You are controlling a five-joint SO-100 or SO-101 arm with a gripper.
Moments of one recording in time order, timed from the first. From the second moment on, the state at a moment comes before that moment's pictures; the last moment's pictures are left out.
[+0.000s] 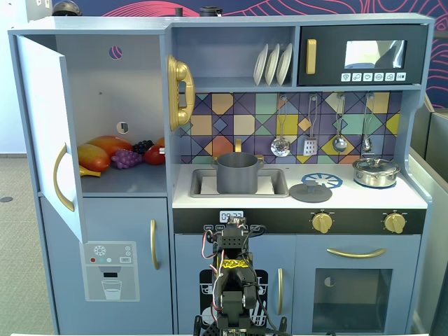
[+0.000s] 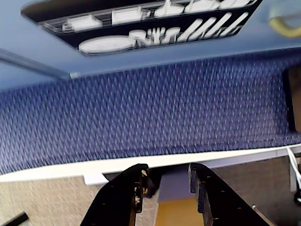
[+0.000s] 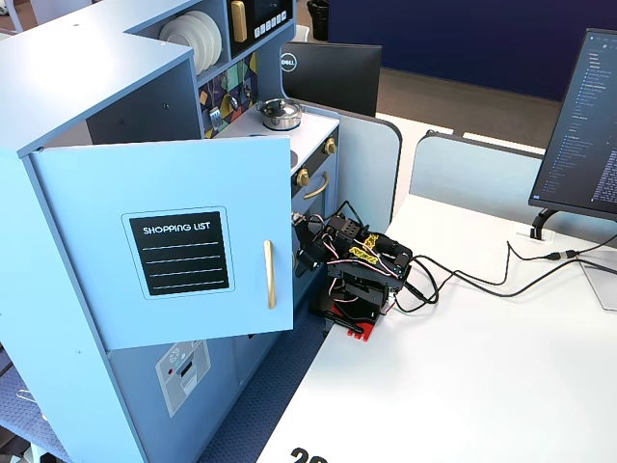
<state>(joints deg) -1.6 181.8 169.3 77.3 -86.7</state>
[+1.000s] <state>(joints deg) -0.7 182.5 170.3 78.7 -88.8</state>
